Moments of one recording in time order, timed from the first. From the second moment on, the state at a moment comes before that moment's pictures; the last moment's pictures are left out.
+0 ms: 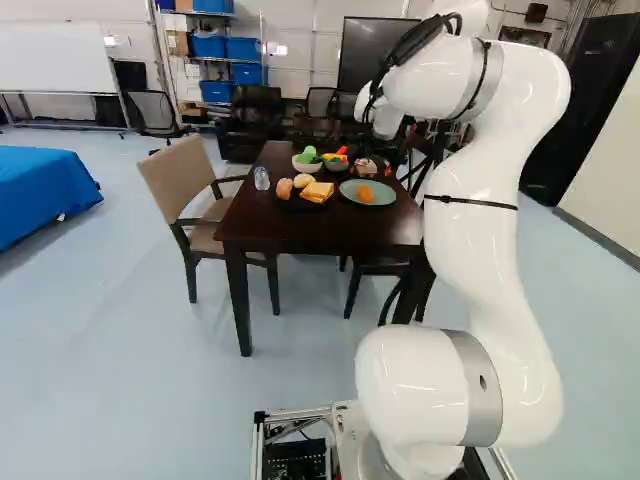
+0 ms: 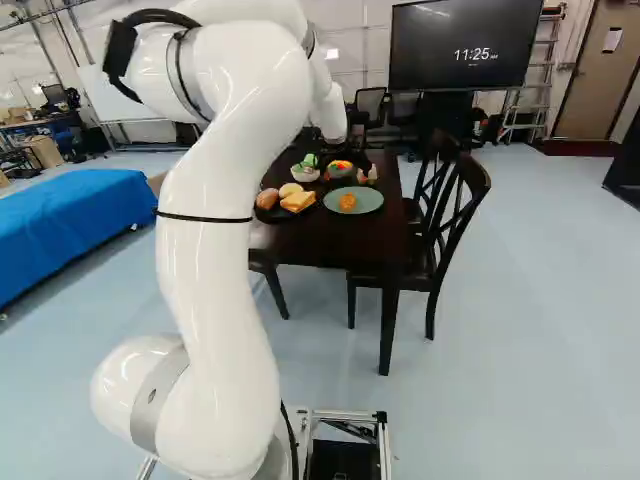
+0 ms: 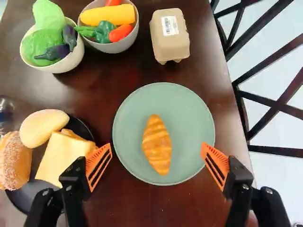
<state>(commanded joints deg) -11.5 -32.1 -90.2 0.0 -26.2 0.0</state>
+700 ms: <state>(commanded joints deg) -11.0 -19.5 -78.0 0.0 -26.2 0.0</state>
